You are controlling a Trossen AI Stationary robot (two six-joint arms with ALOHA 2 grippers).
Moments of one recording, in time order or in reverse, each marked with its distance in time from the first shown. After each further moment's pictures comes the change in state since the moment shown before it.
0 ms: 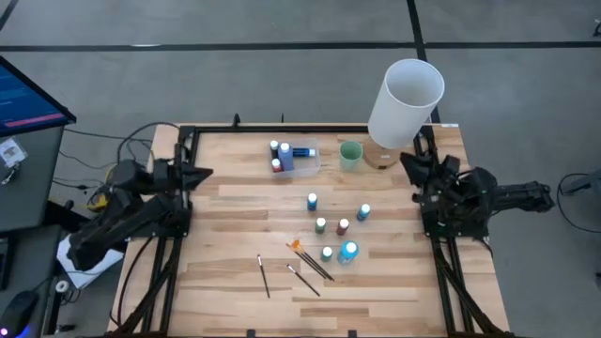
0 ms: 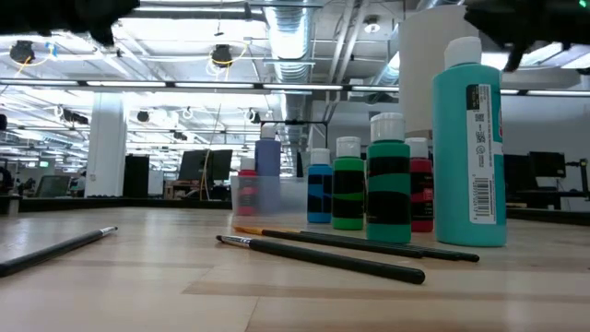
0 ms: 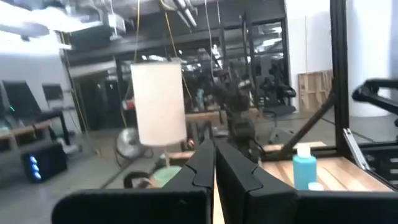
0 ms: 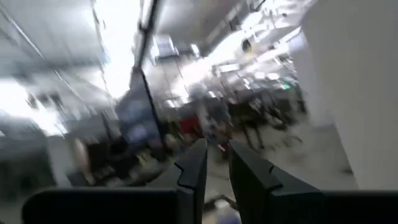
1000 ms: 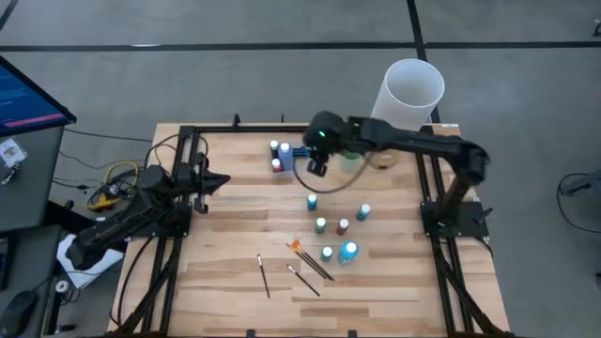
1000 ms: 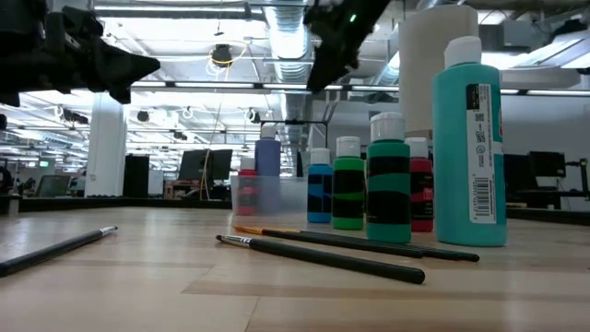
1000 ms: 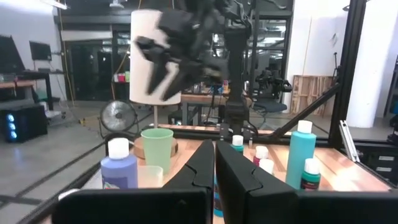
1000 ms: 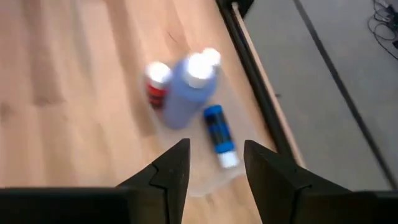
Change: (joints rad) left arm 0.000 0.019 -0.282 0.242 -0.005 -0.135; right arm -0.371 1.589 1.483 -1.215 -0.317 -0.173
